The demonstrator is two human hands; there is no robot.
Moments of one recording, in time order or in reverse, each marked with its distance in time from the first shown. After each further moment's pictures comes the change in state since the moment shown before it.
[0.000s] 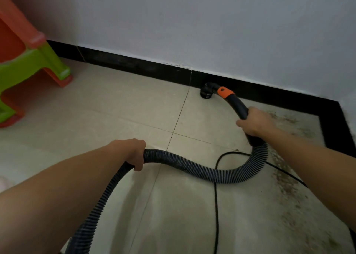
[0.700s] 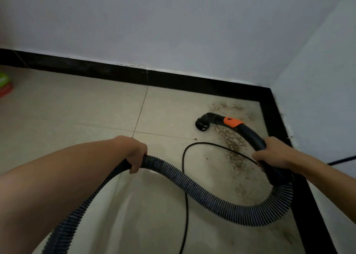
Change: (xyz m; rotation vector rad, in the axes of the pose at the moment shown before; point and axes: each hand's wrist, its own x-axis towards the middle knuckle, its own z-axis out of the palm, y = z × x) left_hand -0.012 0.116 -0.030 0.301 -0.106 0.221; right_hand -0.150 0.153 -0.068 0.274 -0.335 0.261
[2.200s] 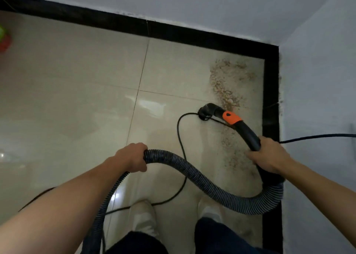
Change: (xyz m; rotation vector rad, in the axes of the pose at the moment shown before) left_hand -0.120 0.040 0.076 -0.576 -0.003 0.074; right_hand -0.101 0.022 -0.002 -0.246 -0.108 0.114
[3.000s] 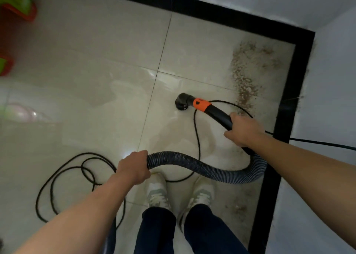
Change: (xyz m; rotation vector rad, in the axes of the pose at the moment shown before) left_hand -0.101 -0.006 0.022 -0.105 -0.003 -0.198; right_hand -0.001 -0.119 -0.019 -0.366 -0.122 -0.321
